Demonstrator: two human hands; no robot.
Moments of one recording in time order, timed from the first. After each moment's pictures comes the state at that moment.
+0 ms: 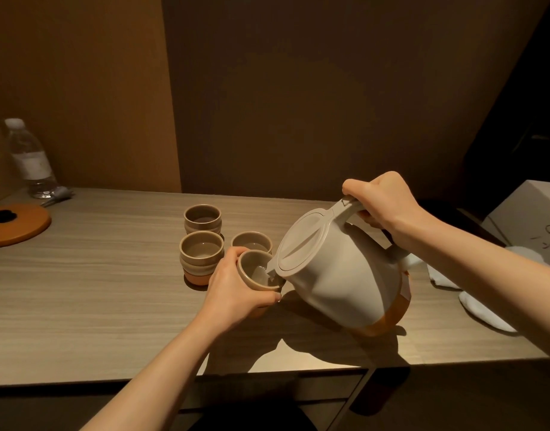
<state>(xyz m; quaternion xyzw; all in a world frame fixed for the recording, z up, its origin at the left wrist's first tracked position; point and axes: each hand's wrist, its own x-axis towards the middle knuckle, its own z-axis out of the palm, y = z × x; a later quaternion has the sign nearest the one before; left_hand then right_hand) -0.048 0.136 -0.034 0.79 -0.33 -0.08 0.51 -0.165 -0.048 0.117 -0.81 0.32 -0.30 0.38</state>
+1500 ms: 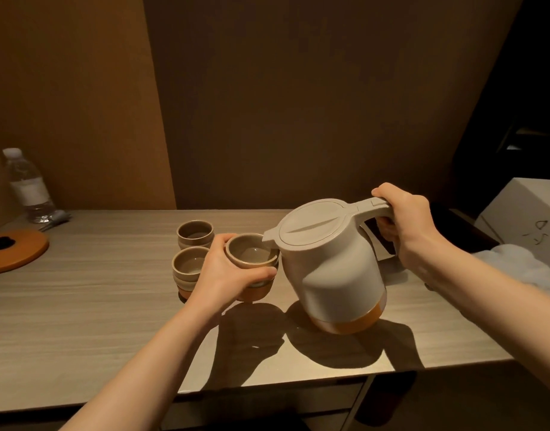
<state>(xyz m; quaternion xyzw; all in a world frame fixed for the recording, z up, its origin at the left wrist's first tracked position) -0.046 0.119 0.011 0.75 -0.28 -0.10 0.59 -0.205 -0.072 0.109 -0.64 0.32 -0.40 0.58</state>
